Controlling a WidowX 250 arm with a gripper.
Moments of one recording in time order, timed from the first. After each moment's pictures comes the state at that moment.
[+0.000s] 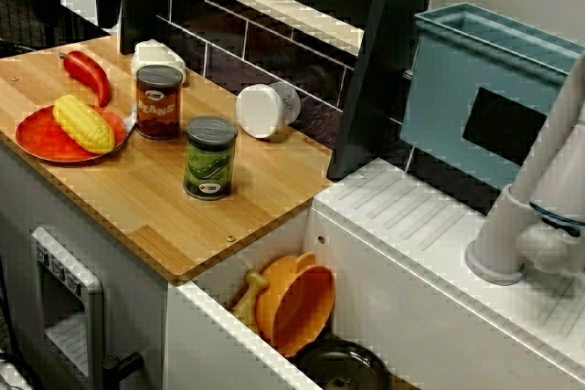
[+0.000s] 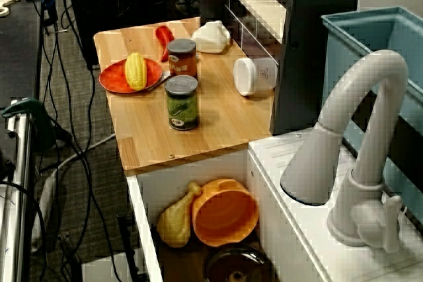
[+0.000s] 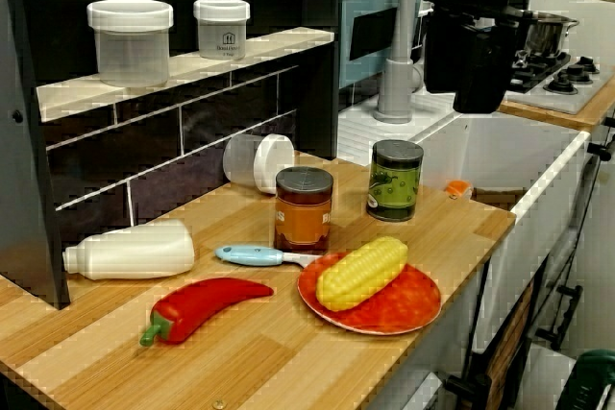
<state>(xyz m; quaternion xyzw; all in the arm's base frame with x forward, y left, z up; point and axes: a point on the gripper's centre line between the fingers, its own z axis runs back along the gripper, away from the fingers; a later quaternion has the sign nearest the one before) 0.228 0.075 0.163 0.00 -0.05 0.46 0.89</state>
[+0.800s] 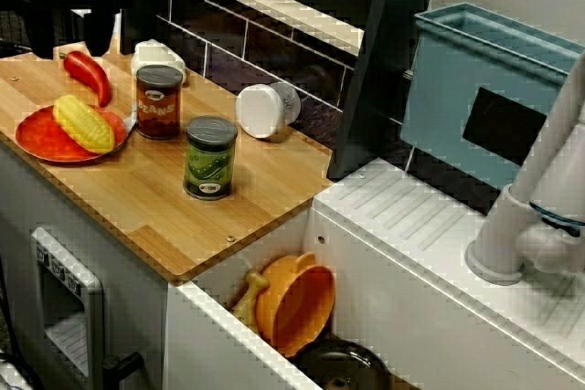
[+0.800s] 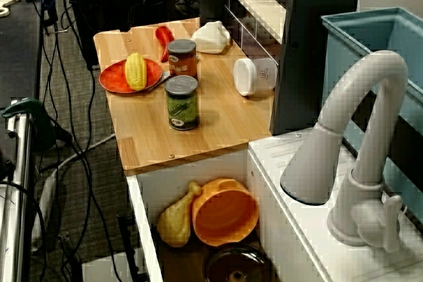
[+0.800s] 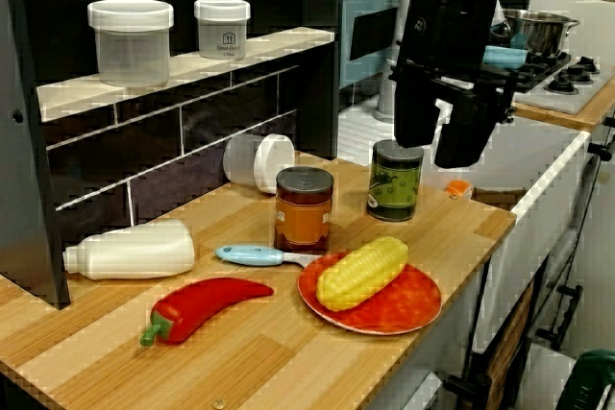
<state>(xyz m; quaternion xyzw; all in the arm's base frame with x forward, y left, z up) 0.231 0.097 0.129 0.03 -0.06 0.57 0.82</state>
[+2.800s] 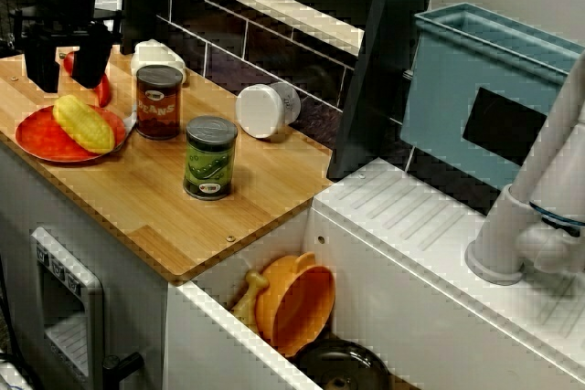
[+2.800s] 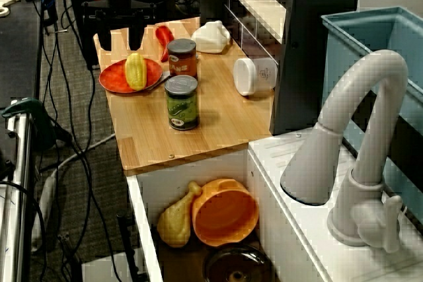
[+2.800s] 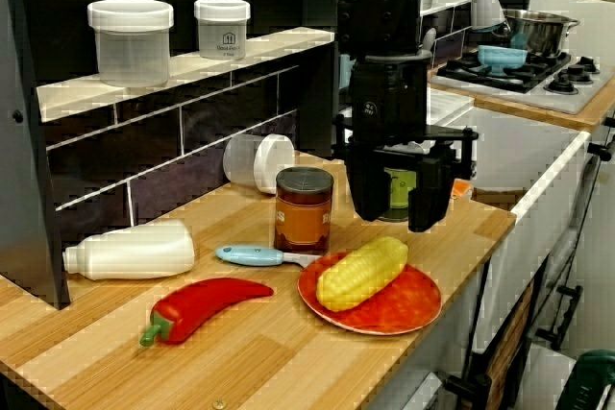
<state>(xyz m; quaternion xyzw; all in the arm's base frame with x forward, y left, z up) 0.241 0.118 0.085 0.06 0.02 0.69 0.72</state>
